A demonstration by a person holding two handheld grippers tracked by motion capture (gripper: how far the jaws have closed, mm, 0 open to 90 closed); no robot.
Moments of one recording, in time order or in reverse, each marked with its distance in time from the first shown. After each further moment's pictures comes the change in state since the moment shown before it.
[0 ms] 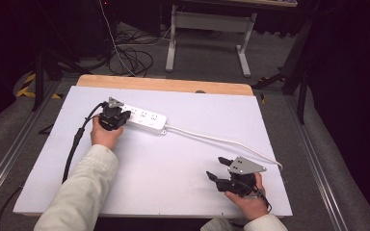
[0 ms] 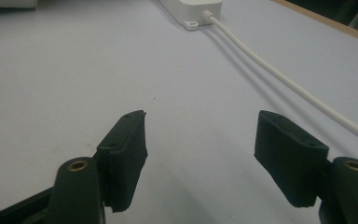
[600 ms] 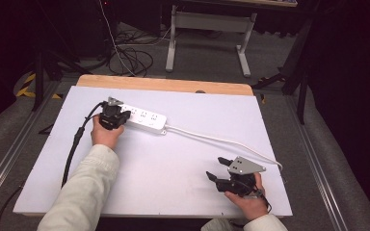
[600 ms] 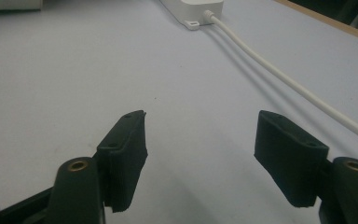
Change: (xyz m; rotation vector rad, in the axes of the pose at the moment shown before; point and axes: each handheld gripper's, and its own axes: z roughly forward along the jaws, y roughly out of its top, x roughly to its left) left arm 0.000 0.003 0.000 0.021 -0.002 -0.064; right arm 0.000 0.000 0.000 0.003 0.005 -0.002
